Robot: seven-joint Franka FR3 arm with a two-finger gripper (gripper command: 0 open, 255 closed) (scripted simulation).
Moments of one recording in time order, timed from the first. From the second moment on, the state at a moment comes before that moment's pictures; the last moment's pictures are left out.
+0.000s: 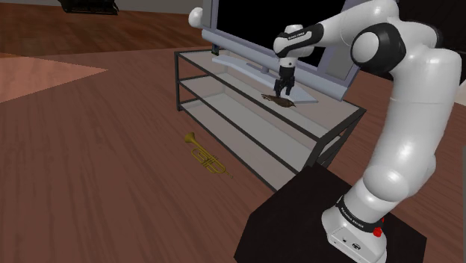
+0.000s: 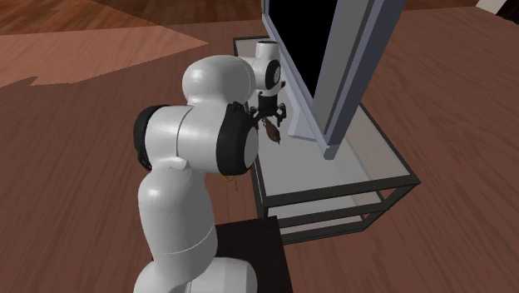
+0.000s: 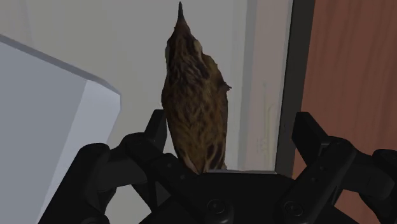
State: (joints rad) arm -0.16 0.37 -0.29 -1.66 0.03 1.86 -0.46
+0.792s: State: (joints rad) arm -0.20 0.54 -0.28 -1.55 0.07 1.90 -0.50
